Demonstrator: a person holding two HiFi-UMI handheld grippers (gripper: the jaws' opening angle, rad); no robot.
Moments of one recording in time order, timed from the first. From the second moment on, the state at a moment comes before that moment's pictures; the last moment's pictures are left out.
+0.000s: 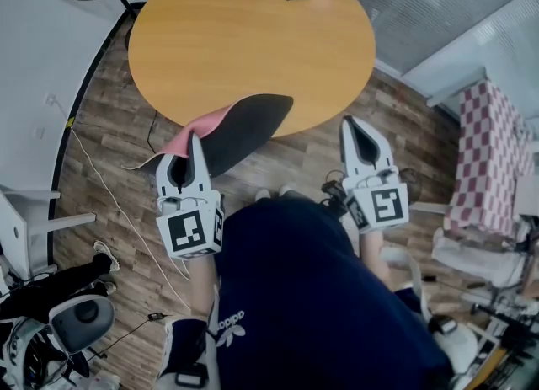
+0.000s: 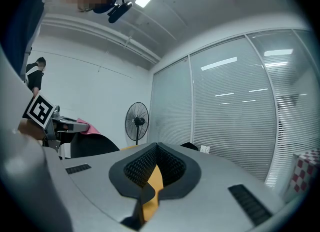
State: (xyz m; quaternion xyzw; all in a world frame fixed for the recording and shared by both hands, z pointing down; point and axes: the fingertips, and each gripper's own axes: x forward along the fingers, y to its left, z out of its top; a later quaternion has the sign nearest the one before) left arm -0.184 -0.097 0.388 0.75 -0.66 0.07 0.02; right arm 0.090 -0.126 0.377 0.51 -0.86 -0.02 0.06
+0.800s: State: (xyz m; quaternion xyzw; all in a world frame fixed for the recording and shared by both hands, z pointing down) left arm -0.187 -0.108 0.387 0.75 -0.66 0.06 0.03; right arm 0.088 -0.132 0.379 0.51 -0.85 -0.03 0.09
